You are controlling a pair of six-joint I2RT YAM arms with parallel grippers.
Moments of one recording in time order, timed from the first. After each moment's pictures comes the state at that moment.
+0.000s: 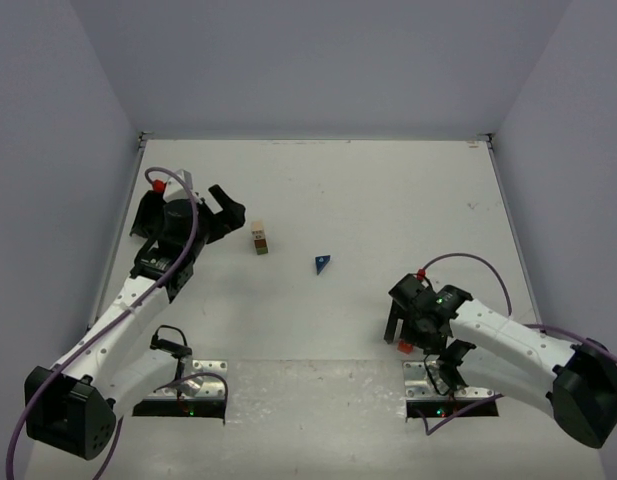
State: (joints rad) left arm -0.25 0.93 0.69 -0.15 -0.17 -0.64; right arm 0.71 0.94 0.37 -0.86 0.12 0.99
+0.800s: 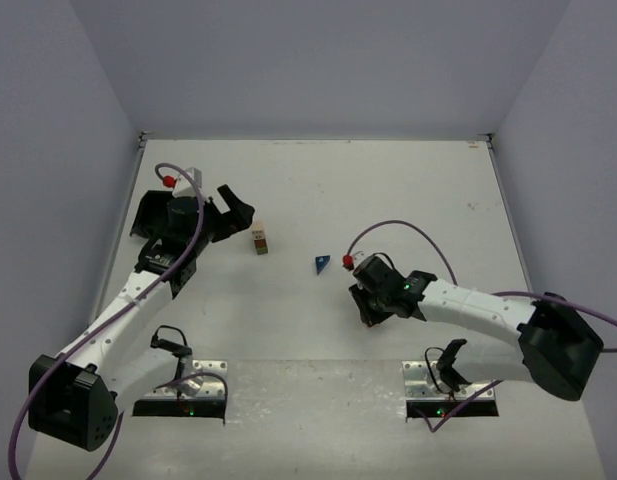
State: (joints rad) left arm -0.25 0.98 0.69 -0.11 -0.07 -0.61; right arm 0.83 1.21 0.52 -0.46 0.06 0.33
